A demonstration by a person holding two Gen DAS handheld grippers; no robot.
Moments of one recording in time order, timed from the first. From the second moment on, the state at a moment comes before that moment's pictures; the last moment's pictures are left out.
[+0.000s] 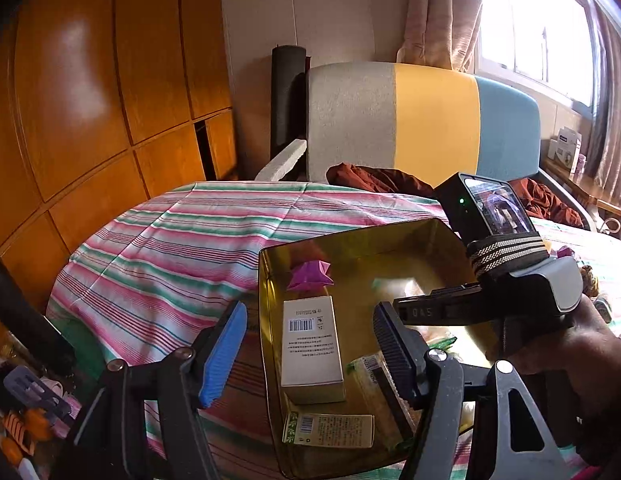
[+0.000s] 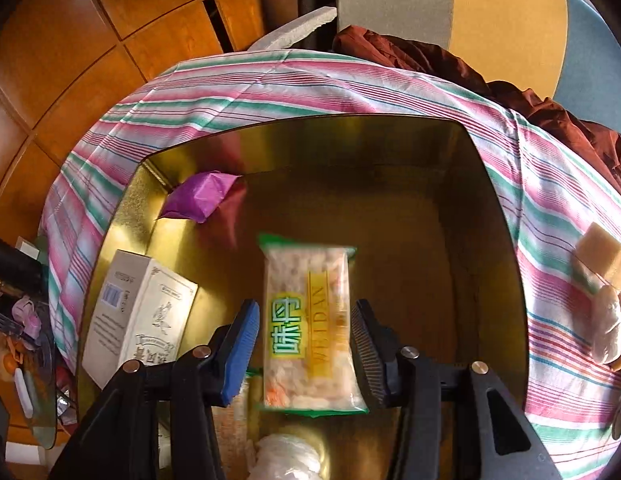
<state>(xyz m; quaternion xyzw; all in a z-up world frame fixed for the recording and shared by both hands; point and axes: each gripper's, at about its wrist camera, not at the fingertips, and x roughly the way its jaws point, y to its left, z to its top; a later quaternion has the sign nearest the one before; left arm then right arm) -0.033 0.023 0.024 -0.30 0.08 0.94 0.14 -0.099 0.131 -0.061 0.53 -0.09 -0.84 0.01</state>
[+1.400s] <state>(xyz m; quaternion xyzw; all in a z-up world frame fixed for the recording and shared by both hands) -0.009 0.097 0.017 -0.33 0.12 0.91 0.21 0.052 0.216 0.023 0.39 0.02 -0.91 -0.14</state>
